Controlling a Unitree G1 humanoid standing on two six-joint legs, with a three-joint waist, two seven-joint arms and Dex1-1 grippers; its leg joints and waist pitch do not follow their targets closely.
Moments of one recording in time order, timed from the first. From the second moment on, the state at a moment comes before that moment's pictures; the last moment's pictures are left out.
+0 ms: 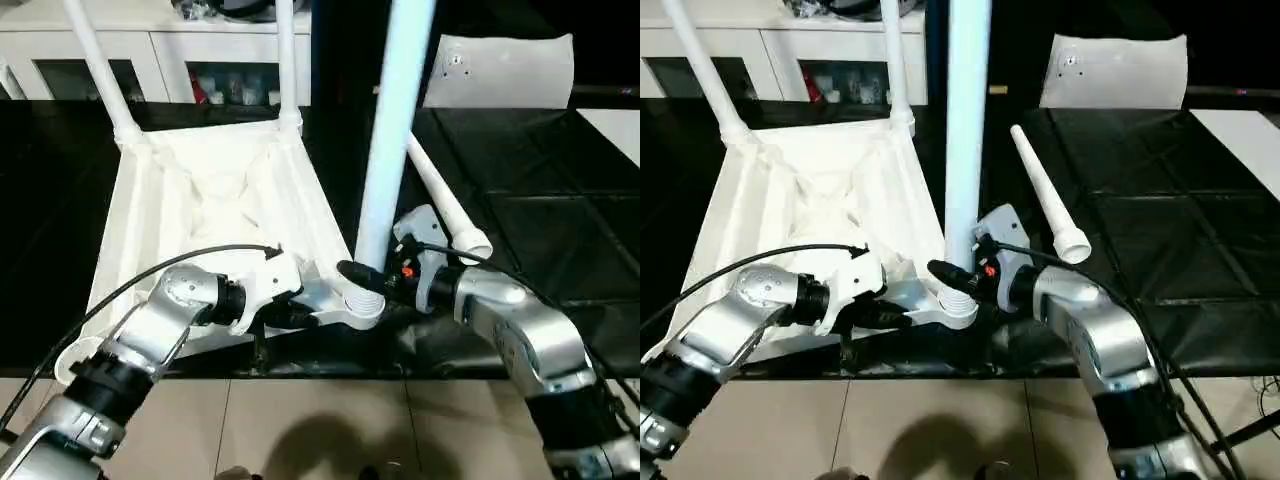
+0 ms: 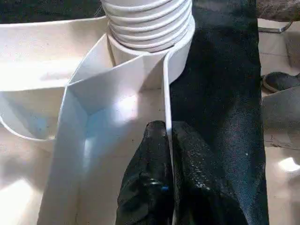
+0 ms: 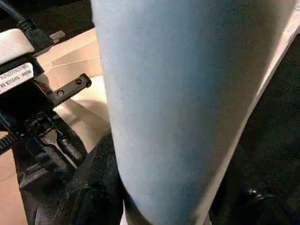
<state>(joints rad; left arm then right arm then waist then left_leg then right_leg) -0.48 0.50 -0.43 0.29 -0.08 0.26 -1.09 -0.38 -0.32 0.18 0.02 0.30 0.58 0.70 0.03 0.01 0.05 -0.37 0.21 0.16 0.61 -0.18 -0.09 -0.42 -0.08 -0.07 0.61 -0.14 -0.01</state>
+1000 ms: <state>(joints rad) -0.50 0.46 -0.42 0.40 -0.08 0.17 -1.12 -0.14 -0.25 0.12 0.06 0.29 0.16 0.72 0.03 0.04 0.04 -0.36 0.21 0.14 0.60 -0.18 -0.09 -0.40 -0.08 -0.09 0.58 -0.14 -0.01</state>
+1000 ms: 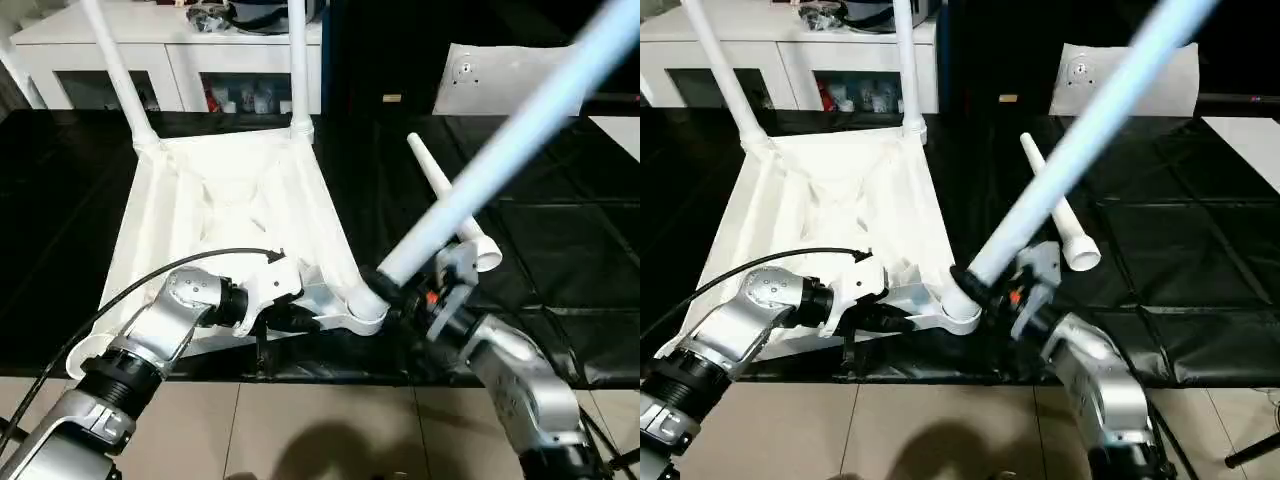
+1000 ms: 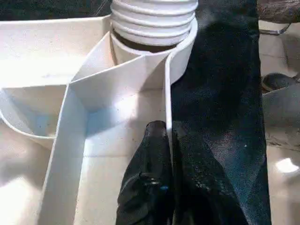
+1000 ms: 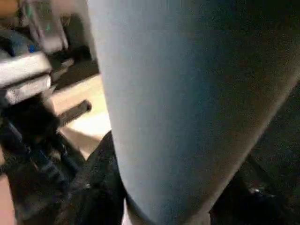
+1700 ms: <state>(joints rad) -0.61 0.49 -0.46 0.58 0.01 -0.04 -1.25 -0.30 -0.33 0.21 0.20 0.24 0.13 0.97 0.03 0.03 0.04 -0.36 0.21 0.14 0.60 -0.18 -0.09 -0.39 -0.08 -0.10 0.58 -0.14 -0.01</state>
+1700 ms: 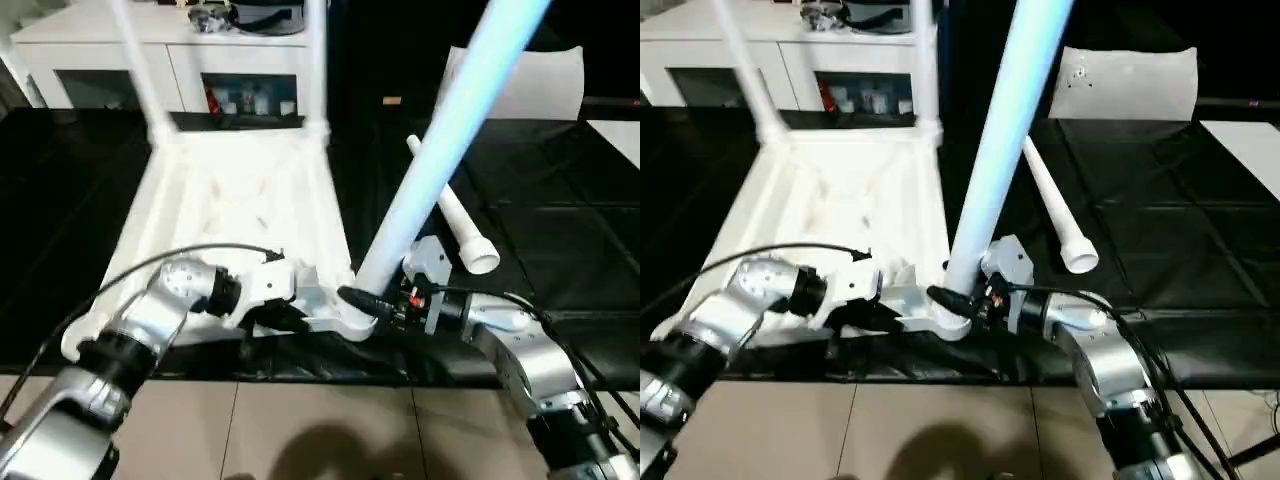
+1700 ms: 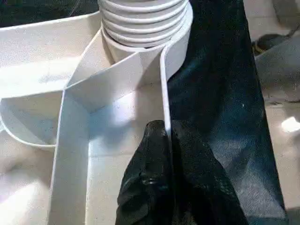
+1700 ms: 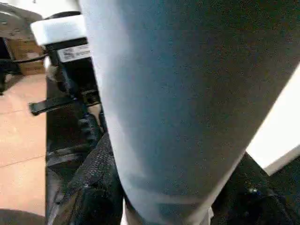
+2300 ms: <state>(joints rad) -0.70 0.49 -0.48 0.73 0.04 -0.16 -1.34 -0.36 -0.31 0.24 0.26 0.23 0.13 1.05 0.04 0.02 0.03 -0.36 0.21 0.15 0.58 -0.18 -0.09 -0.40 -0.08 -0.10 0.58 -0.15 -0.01</state>
